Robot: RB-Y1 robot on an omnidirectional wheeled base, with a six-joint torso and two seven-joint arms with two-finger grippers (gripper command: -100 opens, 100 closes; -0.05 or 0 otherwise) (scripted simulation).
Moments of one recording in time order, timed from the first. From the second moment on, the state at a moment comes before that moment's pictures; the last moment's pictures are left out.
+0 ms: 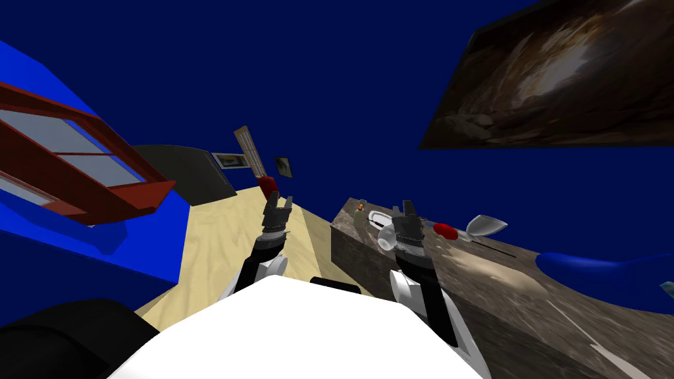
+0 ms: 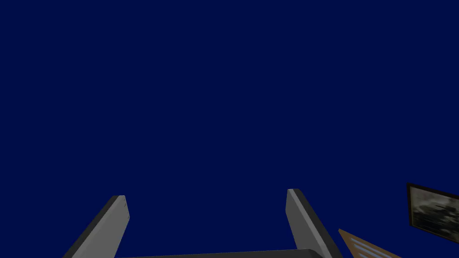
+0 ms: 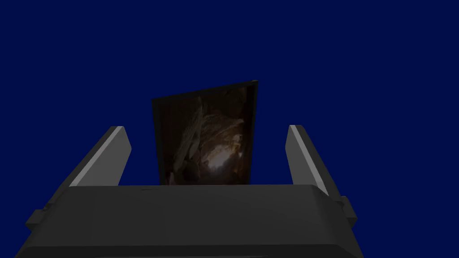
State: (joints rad) left arm 0.52 0.05 -0.03 -2.32 0.03 -0.60 -0.14; right arm 0.46 -0.01 0.00 -2.33 0.12 -0.41 0.06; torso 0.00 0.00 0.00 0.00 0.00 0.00
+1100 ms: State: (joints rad) left arm 0.52 0.05 -0.03 -2.32 0.03 -0.60 -0.14; right arm 0.58 -0.32 0.09 -2.16 0.19 -0.64 0.02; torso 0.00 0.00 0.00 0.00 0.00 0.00
